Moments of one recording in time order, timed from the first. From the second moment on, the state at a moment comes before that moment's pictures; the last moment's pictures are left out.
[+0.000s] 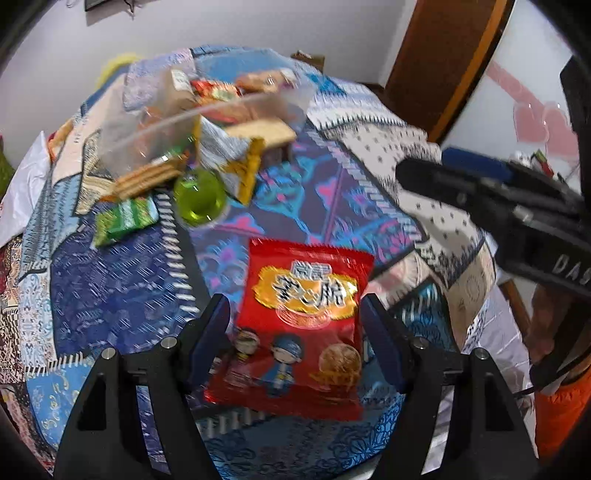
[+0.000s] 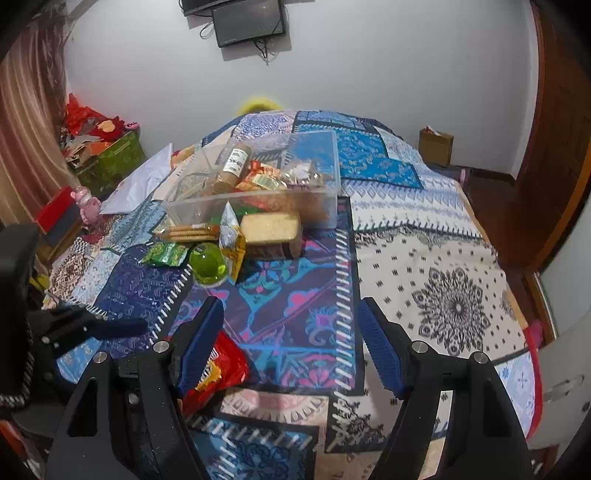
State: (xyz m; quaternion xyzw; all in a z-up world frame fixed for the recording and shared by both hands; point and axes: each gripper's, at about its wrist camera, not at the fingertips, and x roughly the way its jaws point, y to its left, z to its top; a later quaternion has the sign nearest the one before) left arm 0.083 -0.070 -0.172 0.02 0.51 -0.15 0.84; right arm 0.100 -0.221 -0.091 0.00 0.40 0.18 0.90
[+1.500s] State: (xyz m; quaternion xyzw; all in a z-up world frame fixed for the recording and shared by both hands) left arm 0.151 0.070 -0.135 -0.10 0.40 -0.01 0.91; right arm 0.165 -0.146 -0.123 -0.04 0.42 0.24 0.87
